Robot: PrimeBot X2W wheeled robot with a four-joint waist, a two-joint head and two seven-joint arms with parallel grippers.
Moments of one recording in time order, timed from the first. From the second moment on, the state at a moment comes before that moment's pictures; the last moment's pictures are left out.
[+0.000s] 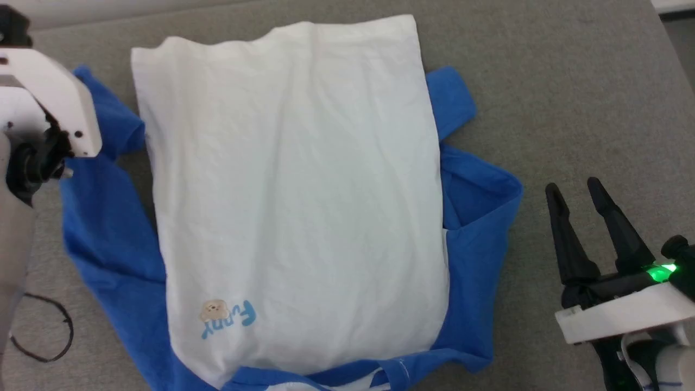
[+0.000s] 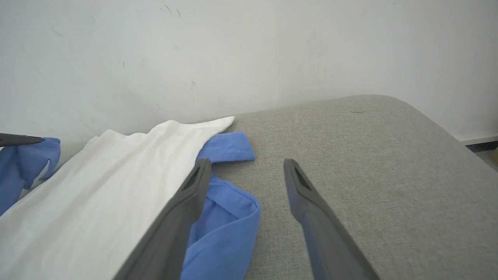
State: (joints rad) left arm -0.89 0.63 -0.39 0.52 -0.61 0.07 0.57; right arm -0.03 -0.12 0.03 -0.20 0.38 0.13 -0.04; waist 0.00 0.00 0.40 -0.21
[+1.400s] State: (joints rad) left arm -0.38 0.06 -0.99 0.43 -0.55 -0.04 0.14; right arm 0.11 -0.05 -0.09 -0.27 0.31 0.13 0.08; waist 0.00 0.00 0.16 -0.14
